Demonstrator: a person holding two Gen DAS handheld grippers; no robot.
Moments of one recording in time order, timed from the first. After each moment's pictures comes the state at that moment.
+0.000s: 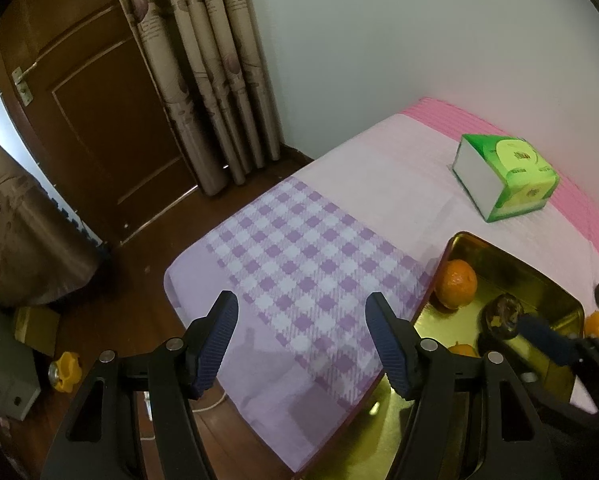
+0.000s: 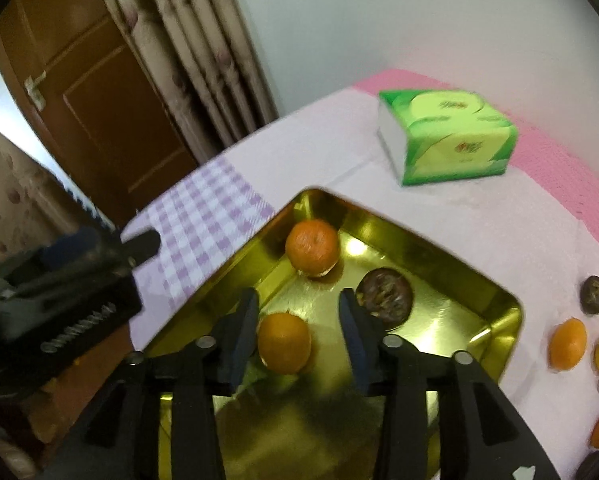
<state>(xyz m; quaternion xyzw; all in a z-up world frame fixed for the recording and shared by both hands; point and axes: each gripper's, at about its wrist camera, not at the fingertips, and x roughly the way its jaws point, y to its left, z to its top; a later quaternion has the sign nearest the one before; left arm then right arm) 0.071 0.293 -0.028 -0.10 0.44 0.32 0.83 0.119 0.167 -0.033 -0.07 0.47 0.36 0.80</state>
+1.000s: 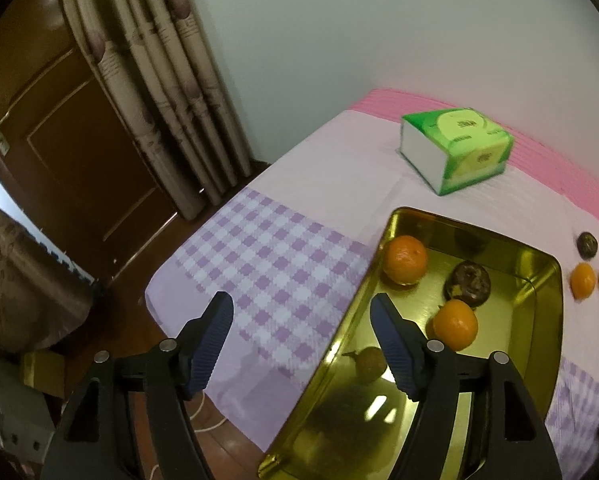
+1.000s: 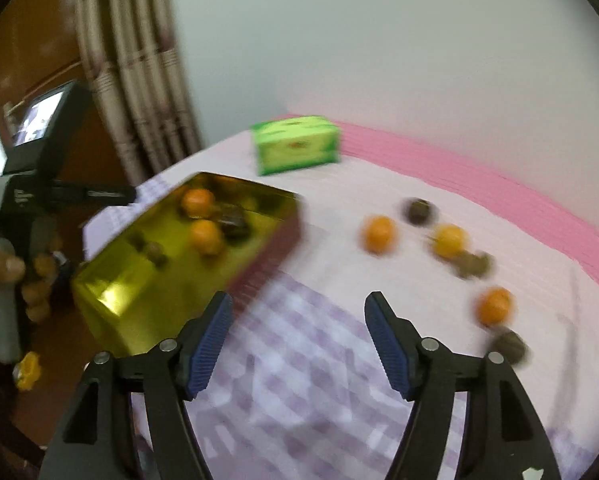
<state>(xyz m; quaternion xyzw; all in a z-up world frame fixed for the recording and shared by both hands) 0.080 0.244 -0.026 -0.03 0.44 0.27 0.85 0.032 -0.015 -0.014 -0.07 0.38 0.24 0.89</state>
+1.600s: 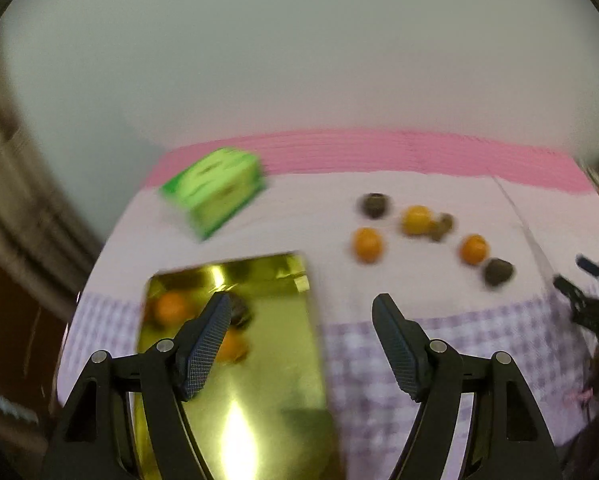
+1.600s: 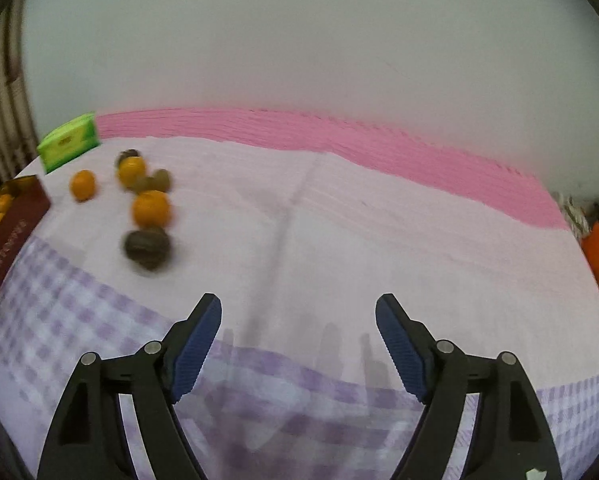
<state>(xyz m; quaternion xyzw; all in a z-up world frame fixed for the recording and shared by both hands) 0.091 0.090 0.013 0.08 0.42 -0.05 0.90 0.039 -0.244 -0.052 -0.05 0.39 -0.01 0.92</state>
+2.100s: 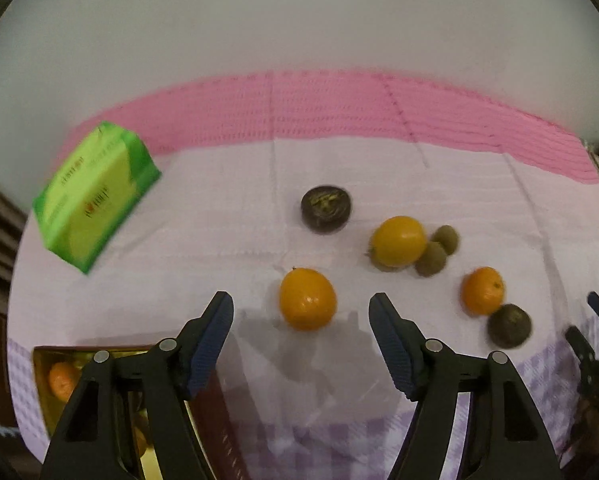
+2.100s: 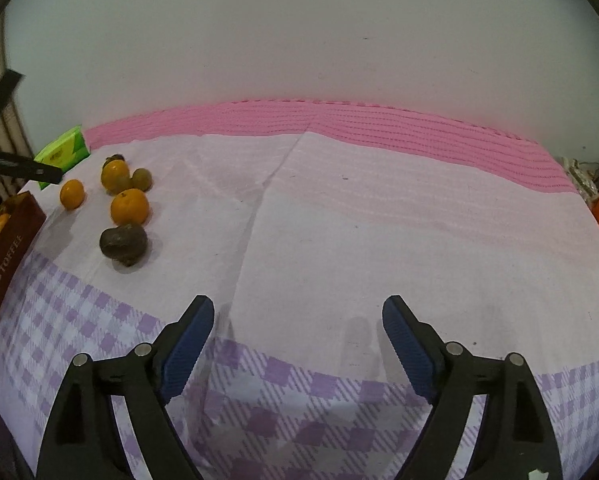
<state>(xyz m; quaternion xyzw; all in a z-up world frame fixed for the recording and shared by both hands) 0.232 0.036 -0.066 0.06 0.54 -0.10 0.84 0.041 -0.259 -0.064 -0.01 0.41 0.00 0.91</state>
